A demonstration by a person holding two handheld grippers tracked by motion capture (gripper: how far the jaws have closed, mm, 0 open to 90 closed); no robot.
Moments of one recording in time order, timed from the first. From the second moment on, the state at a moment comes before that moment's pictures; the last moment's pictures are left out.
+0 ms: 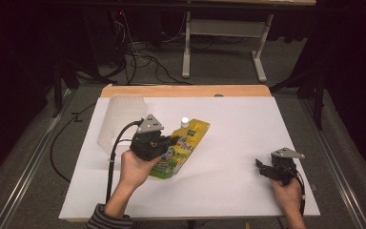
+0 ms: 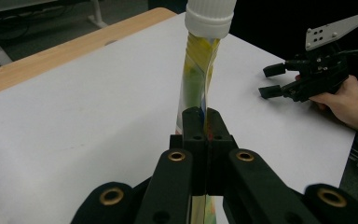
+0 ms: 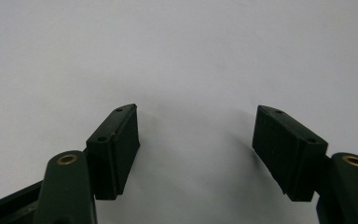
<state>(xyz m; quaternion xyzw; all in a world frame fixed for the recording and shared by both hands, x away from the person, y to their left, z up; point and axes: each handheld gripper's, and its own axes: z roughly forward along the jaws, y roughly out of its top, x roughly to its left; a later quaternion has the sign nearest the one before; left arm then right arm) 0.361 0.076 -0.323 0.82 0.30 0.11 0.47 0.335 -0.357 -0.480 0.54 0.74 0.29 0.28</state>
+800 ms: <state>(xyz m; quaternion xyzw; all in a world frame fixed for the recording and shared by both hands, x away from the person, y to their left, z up) 0.372 0.113 -0.302 0.80 0.33 0.12 0.49 0.334 -0.356 -0.480 0.54 0.74 0.29 0.28</state>
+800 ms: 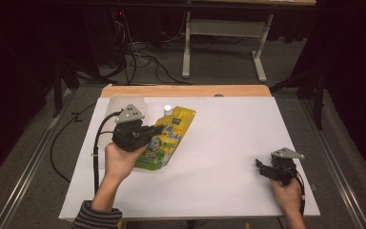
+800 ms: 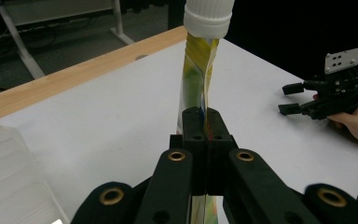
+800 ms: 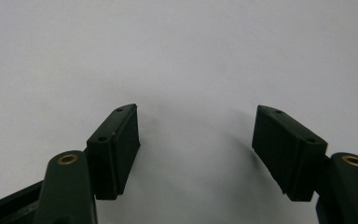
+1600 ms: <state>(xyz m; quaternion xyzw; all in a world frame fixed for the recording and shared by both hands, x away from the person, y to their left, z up) 0.376 0.151 -0.290 0.77 0.36 0.14 0.50 0.335 -0.357 -0.480 0.54 0.74 0.29 0.28</state>
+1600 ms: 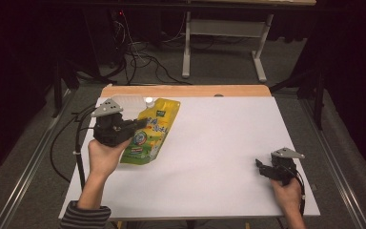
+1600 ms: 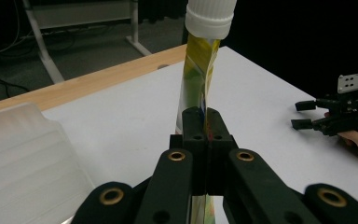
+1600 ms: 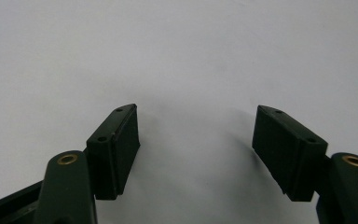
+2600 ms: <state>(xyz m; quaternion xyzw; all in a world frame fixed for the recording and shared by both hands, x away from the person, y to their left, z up) 0.399 0.176 -0.283 0.77 0.37 0.17 0.49 0.334 -0.357 -0.480 0.54 0.74 0.29 0.28</state>
